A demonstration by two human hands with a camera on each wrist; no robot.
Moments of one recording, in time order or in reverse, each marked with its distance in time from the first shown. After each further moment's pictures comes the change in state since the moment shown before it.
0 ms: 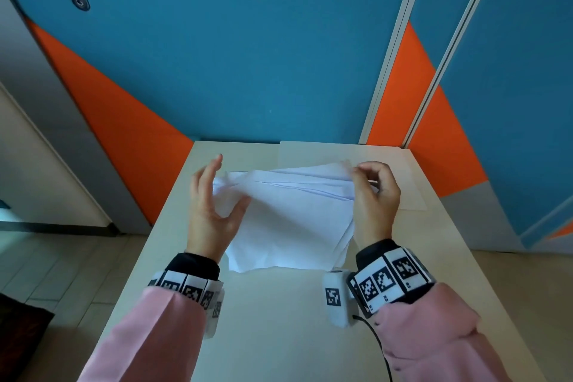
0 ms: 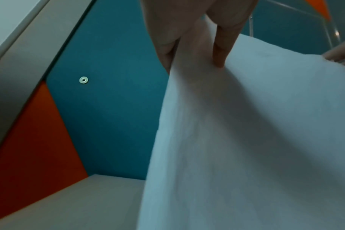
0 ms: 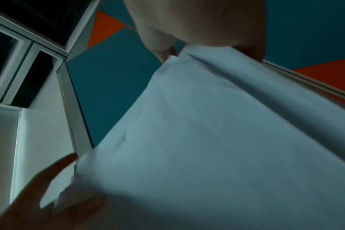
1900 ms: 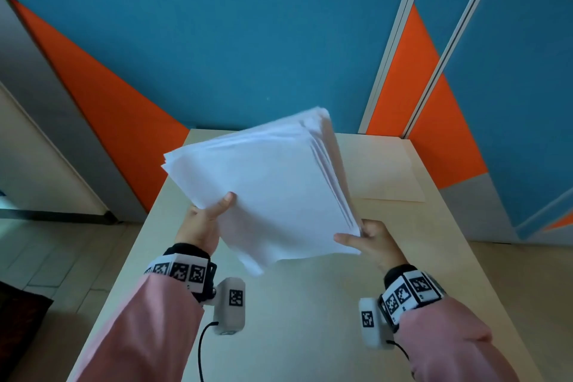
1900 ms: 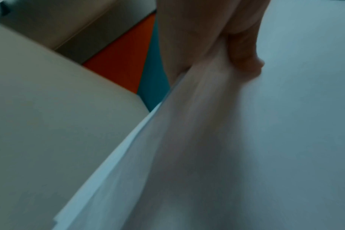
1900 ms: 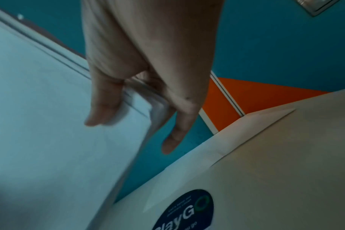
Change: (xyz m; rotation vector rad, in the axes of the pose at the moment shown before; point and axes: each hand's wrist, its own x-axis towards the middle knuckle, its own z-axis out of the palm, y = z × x) left_hand -0.015 -0.030 0.009 -0.858 -0.082 -0.894; right_hand -0.004 0.079 -0.067 -0.226 -0.610 0.400
